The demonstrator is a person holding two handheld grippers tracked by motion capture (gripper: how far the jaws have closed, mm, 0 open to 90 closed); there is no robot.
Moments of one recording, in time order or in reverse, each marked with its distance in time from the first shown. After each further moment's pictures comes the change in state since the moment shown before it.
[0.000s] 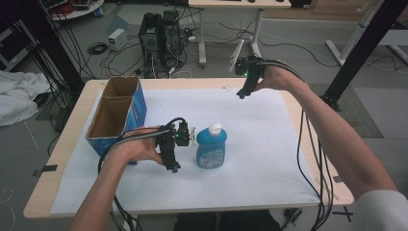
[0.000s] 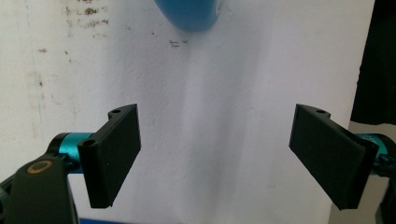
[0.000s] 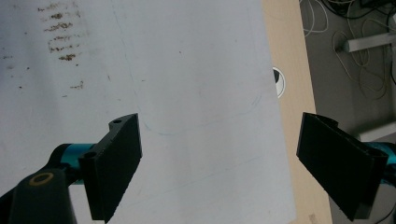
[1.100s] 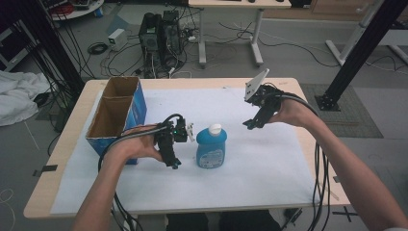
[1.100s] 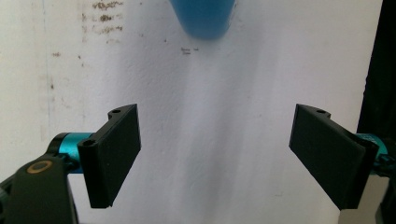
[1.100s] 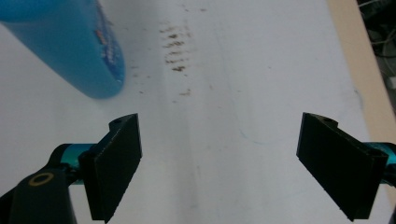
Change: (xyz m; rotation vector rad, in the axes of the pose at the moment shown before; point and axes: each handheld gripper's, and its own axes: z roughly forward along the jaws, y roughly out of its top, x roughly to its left) left arm 0.008 -0.008 -0.001 -0.061 0.003 -0.033; right arm 0.095 -0.052 -0.018 -0.229 0.115 0.023
